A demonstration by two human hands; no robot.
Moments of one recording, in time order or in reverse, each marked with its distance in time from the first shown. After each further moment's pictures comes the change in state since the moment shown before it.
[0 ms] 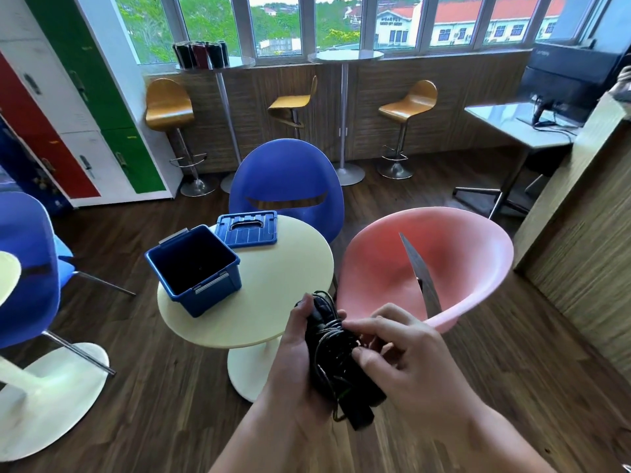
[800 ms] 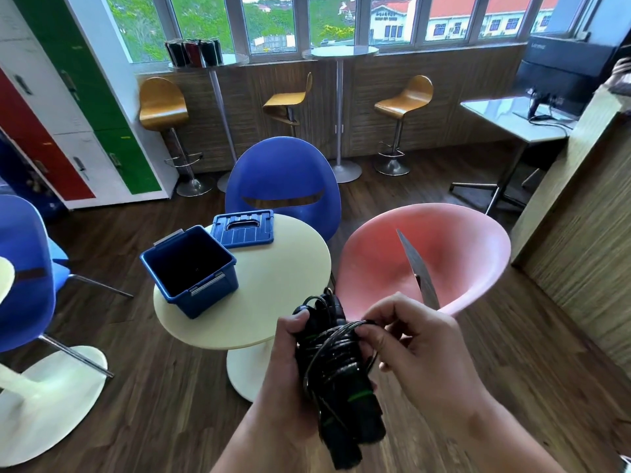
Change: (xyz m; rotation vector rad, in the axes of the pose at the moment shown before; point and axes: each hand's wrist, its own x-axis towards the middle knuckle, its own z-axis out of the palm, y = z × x) left_hand -0.005 -0.003 -0.013 0.182 -0.241 0.061; right_hand 0.005 -0.002 -0.008 0.091 0.144 0.021
